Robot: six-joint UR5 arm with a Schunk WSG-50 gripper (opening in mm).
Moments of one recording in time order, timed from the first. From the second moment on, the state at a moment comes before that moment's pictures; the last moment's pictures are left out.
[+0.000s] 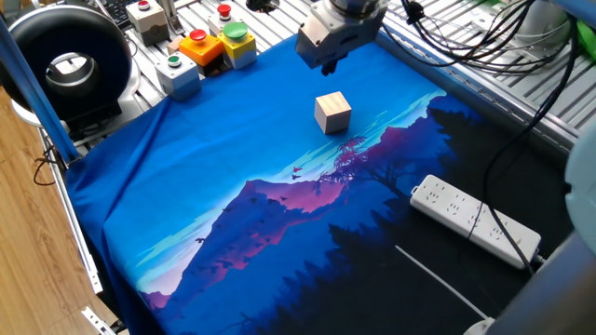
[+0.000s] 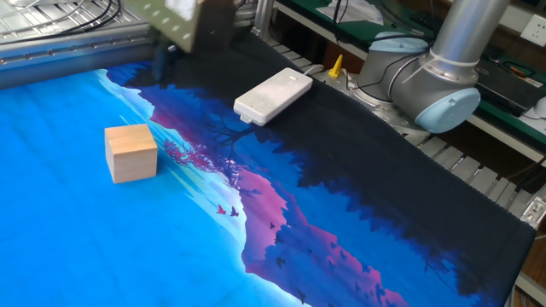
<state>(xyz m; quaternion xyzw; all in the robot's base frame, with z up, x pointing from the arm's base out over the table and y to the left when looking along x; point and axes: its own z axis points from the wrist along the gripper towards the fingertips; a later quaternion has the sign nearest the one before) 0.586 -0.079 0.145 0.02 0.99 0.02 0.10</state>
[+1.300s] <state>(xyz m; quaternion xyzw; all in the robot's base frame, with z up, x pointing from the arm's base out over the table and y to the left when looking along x) 0.598 -0.113 0.119 -0.03 0.99 -0.01 0.11</state>
